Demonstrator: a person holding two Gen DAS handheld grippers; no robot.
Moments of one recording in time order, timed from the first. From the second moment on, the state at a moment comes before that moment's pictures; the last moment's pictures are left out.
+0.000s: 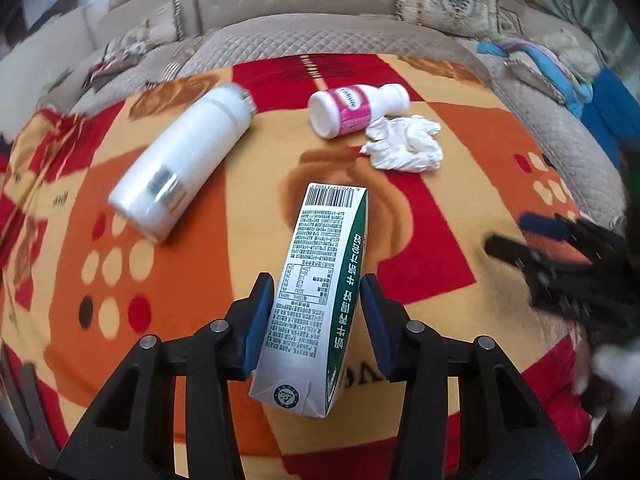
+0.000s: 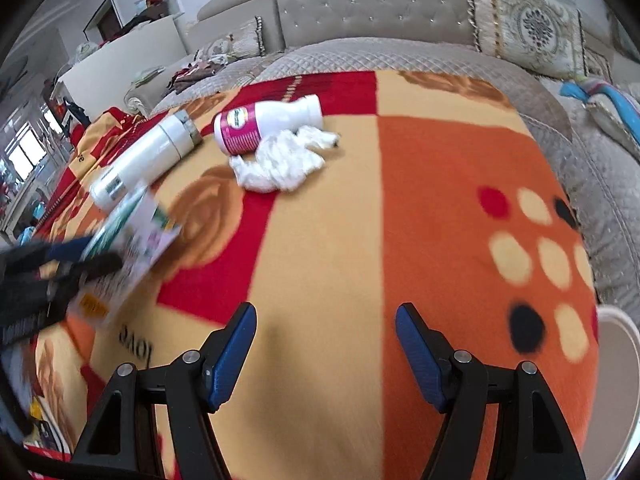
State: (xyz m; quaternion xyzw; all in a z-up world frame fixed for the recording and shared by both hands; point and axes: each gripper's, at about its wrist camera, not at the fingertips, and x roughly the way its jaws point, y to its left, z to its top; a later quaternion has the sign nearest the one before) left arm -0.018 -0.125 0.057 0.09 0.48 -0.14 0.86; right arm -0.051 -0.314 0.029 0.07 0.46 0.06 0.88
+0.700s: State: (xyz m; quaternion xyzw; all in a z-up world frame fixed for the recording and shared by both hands) left arm 0.001 -0.123 0.029 0.02 0.50 -0.13 0.86; right arm 0.063 -0.274 0.024 0.02 0.46 0.08 0.88
